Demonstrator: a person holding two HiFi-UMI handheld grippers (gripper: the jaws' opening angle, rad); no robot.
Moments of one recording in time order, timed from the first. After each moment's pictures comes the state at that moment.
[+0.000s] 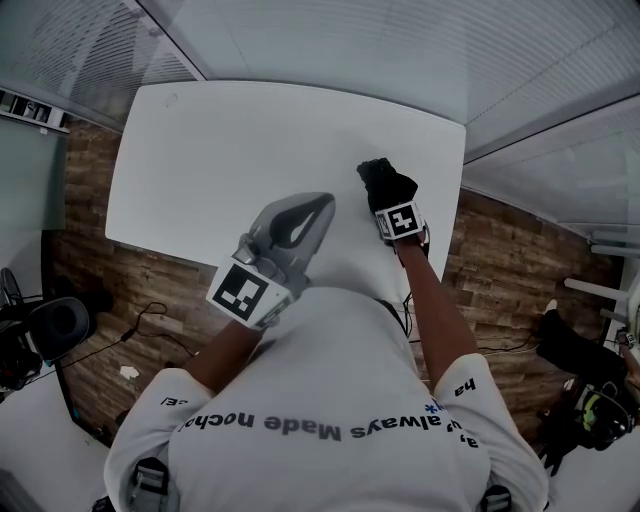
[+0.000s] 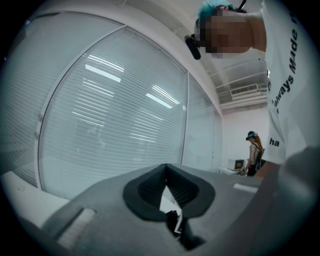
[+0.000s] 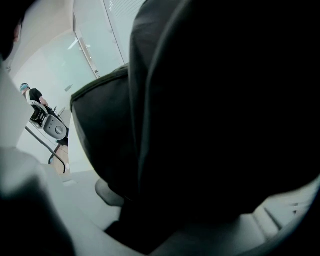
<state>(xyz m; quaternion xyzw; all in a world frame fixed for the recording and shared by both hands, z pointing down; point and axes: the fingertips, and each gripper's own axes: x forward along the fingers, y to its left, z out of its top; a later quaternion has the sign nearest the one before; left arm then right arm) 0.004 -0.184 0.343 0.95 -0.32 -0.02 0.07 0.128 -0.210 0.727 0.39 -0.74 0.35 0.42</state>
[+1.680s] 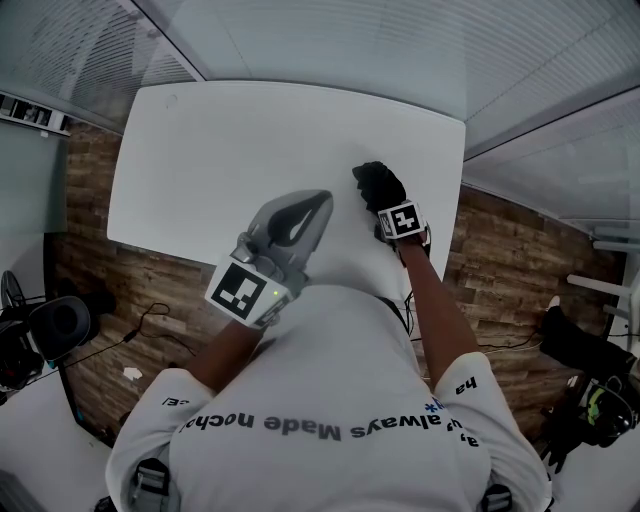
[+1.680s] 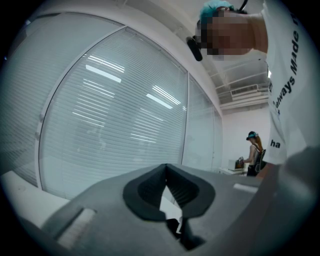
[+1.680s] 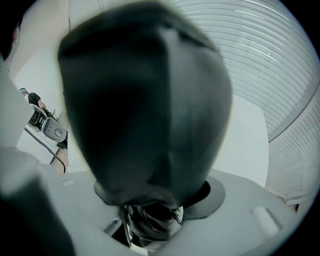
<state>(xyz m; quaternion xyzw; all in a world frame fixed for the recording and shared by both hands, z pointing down) 0.005 -0.181 0.340 0.95 -0.32 -0.02 0.07 0.135 -0.200 0.733 0.40 -0.73 0.37 0.42</state>
